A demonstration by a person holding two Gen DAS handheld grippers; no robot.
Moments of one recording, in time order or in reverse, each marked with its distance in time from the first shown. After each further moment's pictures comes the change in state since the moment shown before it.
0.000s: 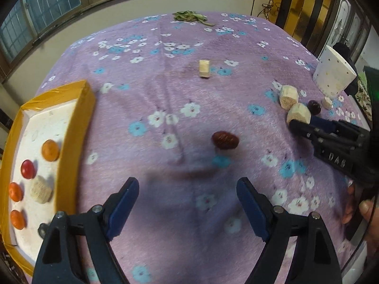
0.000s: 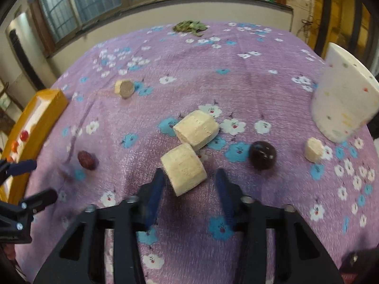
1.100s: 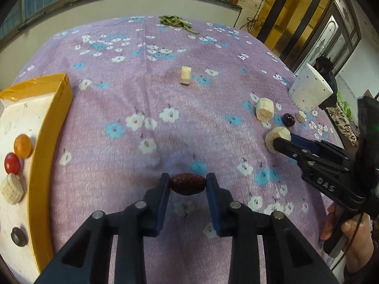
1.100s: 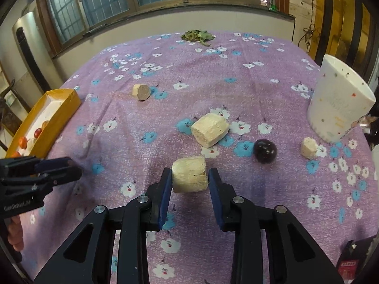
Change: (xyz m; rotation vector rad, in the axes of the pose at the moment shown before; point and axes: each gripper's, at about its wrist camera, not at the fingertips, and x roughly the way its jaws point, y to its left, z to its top) left arm -0.001 0.014 -0.004 -0.061 -0.028 -0.210; right arm -0.018 0.010 -0.010 0.024 -0.015 0.000
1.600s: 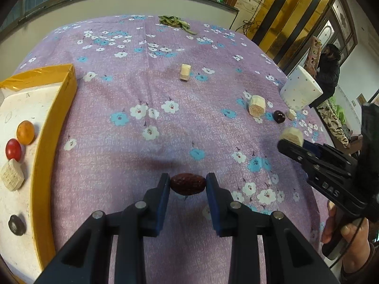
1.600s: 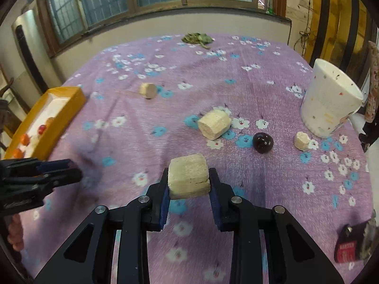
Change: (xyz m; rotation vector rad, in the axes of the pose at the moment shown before) left arm -0.019 0.010 -0.015 -0.016 -0.012 -0.056; right arm -0.045 0.023 -0.015 -0.010 -0.041 -0.009
